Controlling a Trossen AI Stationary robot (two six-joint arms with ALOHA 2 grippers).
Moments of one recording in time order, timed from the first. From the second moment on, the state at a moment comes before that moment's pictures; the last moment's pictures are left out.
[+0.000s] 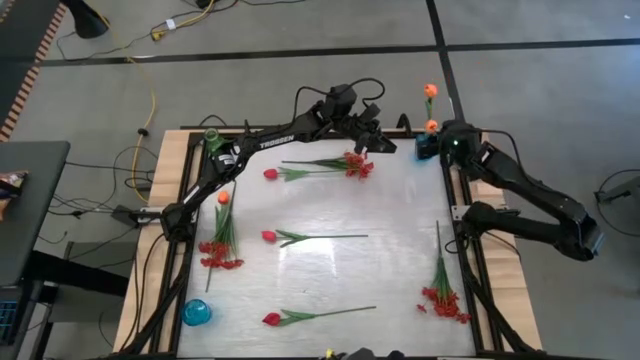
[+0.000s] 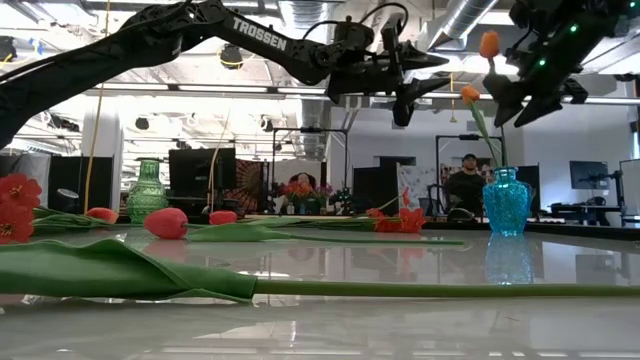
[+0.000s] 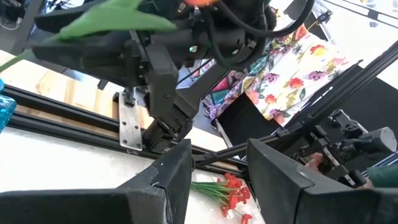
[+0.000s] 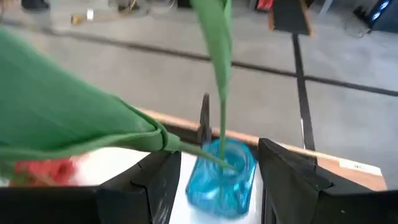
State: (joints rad) left arm 0.46 2.42 2.25 0.06 0.94 -0.56; right arm -0.76 0.76 0.69 -0.53 0.53 0.26
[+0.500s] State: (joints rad) left arm 0.46 2.42 2.25 -0.08 0.94 -0.48; right arm -0.75 0.83 0.81 -0.77 0.31 0.29
